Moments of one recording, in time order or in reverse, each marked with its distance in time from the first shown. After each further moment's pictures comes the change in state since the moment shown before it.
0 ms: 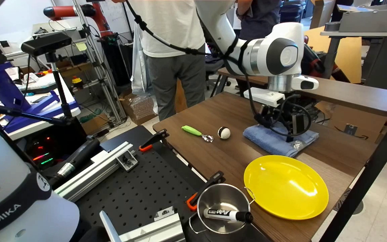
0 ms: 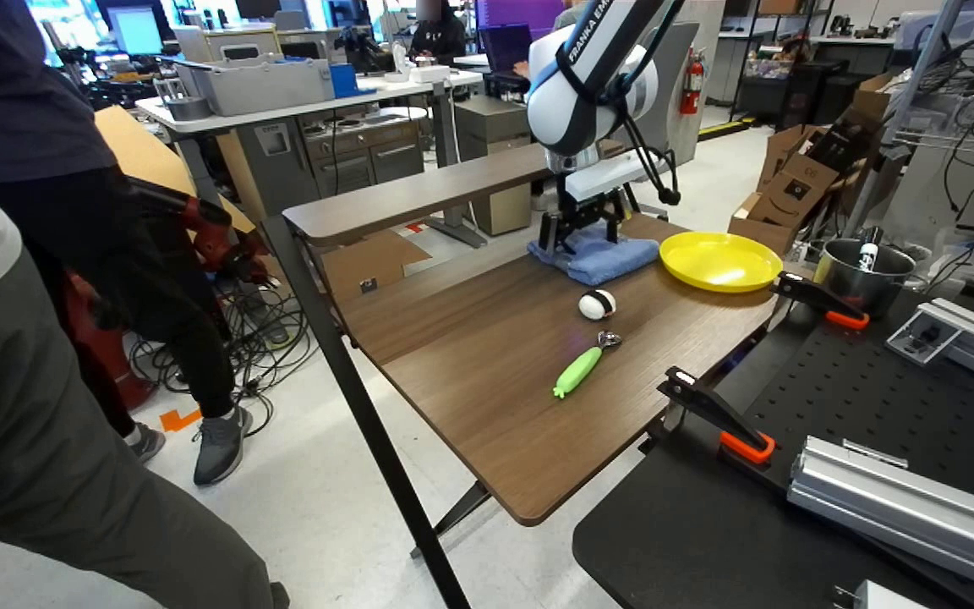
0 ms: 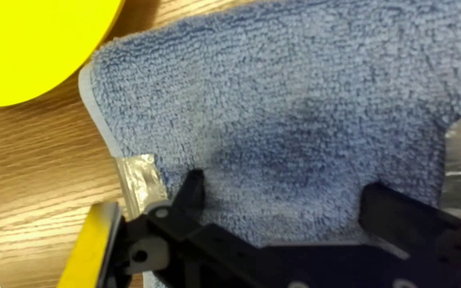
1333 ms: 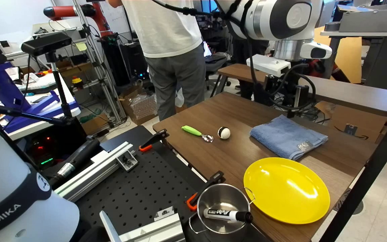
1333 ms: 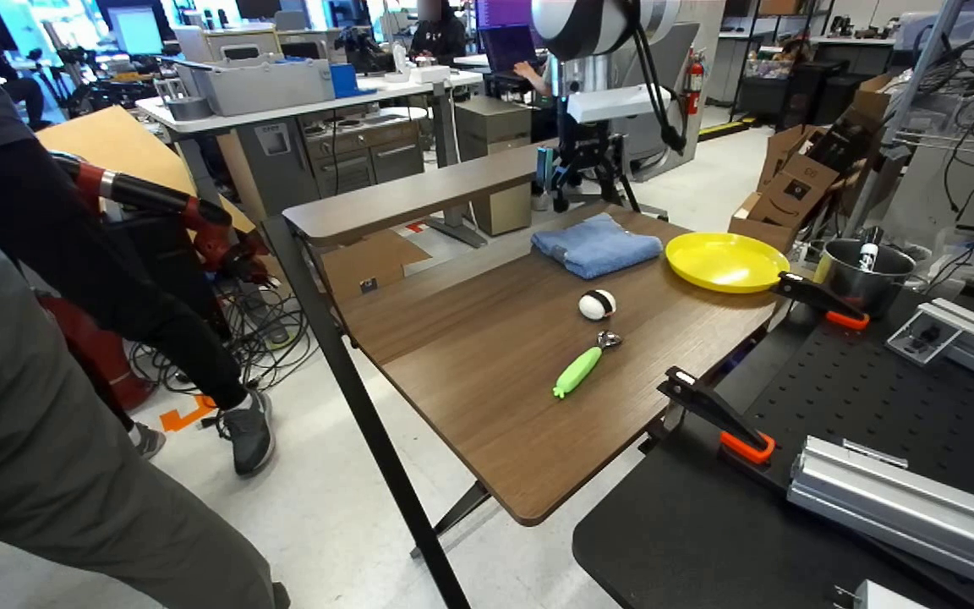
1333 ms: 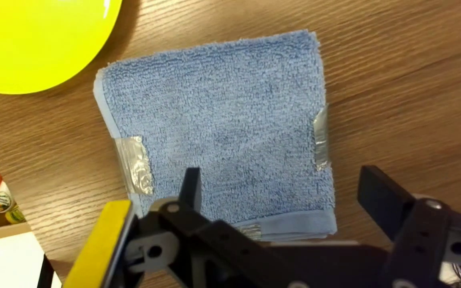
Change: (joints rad) arm -0.060 -0.209 0.058 -0.106 0.119 -0.040 -0.061
